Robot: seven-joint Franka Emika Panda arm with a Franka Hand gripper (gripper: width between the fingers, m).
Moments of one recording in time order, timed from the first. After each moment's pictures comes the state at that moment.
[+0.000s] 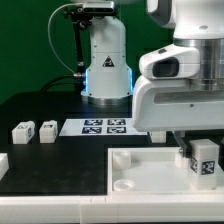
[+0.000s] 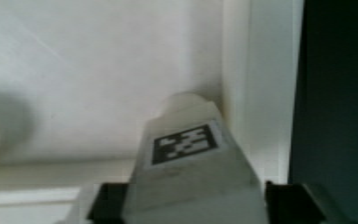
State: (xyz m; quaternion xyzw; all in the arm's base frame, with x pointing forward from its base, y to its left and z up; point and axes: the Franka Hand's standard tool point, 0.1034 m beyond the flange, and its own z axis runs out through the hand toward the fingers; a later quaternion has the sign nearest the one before) arm 0.635 0.118 0.073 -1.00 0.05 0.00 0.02
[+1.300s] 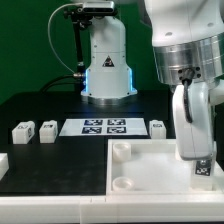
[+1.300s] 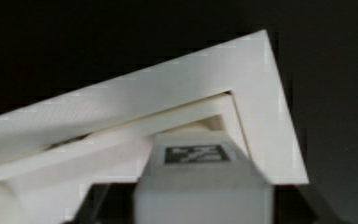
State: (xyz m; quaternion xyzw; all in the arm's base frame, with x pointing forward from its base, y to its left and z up) arm 0.642 0.117 0.074 -0.58 0.81 0.08 0.06
